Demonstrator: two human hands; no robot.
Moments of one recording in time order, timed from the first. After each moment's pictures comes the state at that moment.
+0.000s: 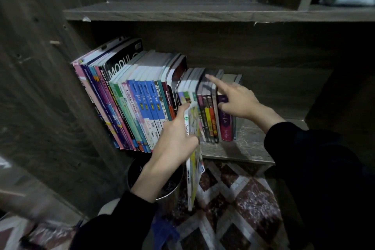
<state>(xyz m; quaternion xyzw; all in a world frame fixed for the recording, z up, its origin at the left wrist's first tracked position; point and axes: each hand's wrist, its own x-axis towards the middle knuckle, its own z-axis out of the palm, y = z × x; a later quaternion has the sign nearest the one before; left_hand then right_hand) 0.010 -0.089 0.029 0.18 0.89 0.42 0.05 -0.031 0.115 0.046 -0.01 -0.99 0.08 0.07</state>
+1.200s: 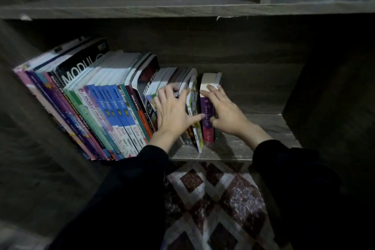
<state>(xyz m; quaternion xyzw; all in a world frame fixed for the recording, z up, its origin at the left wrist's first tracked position) -0.072 0.001 -0.004 0.26 0.93 0.14 -0.20 -0.013 0.156 -0.006 -0.02 -0.98 0.20 0.09</state>
